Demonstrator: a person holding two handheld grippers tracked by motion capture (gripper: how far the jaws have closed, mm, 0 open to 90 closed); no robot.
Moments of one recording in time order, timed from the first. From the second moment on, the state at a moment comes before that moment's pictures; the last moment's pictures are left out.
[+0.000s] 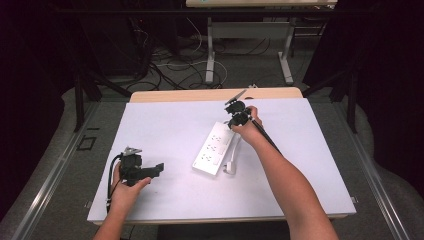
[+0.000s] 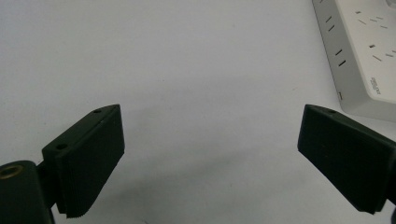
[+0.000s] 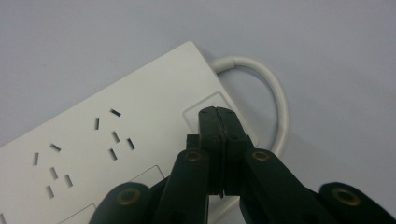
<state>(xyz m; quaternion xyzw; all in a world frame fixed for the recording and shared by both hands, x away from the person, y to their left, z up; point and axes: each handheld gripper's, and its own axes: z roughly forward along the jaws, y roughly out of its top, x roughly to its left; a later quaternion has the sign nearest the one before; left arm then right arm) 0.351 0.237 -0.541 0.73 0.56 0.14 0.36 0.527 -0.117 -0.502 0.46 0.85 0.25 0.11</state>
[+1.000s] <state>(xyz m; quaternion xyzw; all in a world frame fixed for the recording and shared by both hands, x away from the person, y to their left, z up) 0.350 0.236 -0.543 0.73 0.56 0.14 0.36 0.532 -0.107 -0.518 0.45 0.85 0.25 0.13</state>
